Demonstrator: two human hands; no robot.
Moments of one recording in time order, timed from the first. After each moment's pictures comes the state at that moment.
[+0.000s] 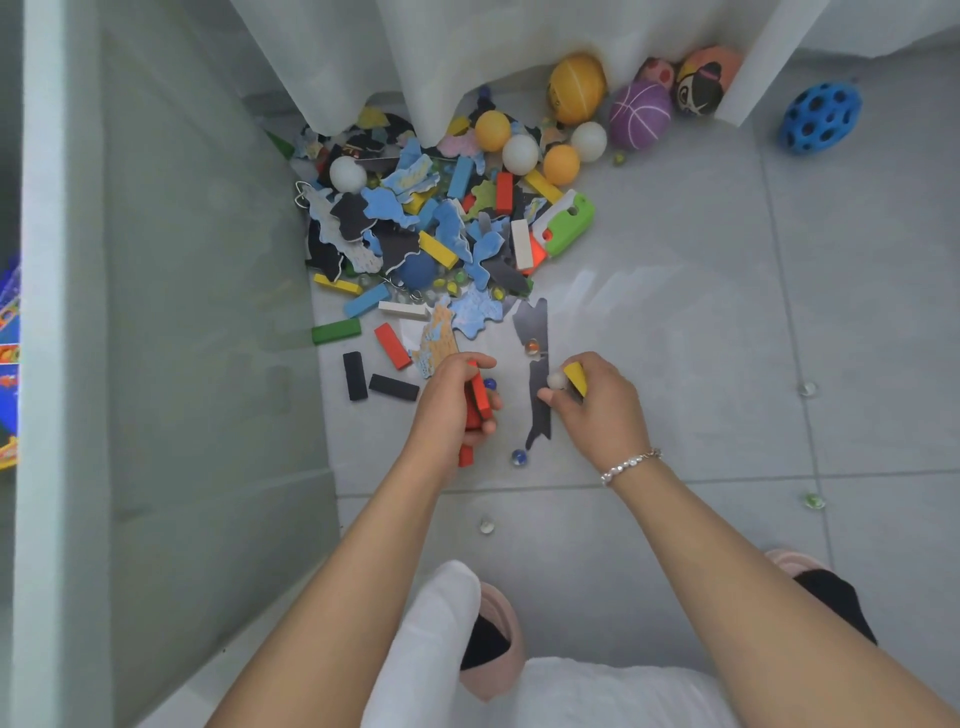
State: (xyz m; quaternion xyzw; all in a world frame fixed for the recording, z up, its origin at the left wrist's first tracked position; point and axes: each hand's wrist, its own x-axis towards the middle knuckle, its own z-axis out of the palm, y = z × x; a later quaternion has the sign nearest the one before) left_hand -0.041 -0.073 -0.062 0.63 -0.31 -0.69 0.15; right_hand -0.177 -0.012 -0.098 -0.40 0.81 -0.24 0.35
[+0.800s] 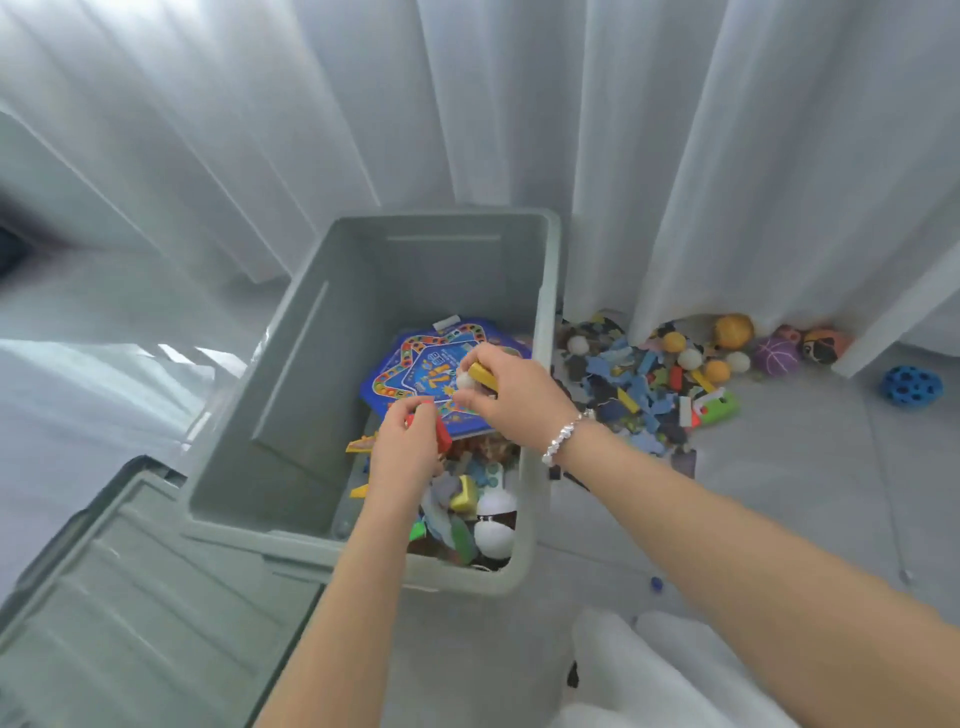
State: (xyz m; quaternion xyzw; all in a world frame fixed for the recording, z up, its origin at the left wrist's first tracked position) left_hand 0.165 -0.064 0.175 0.75 -0.39 -0.42 0.33; right_hand 0.040 -0.099 0.178 -0.71 0.55 -0.24 0.36
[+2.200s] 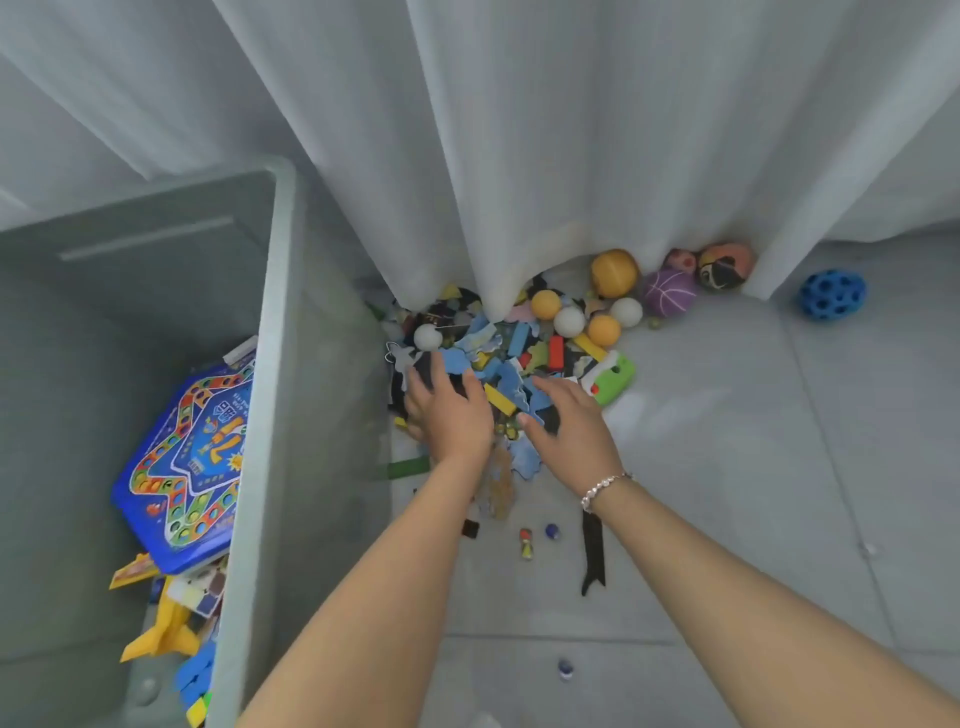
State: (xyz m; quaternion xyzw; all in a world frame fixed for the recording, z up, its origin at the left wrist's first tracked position) left_hand -0.053 -0.192 -0.051 0.76 -0.56 -0.29 0.15; right_hand -0.162 -0.127 -0.051 -0.52 0.74 -0.27 0.34
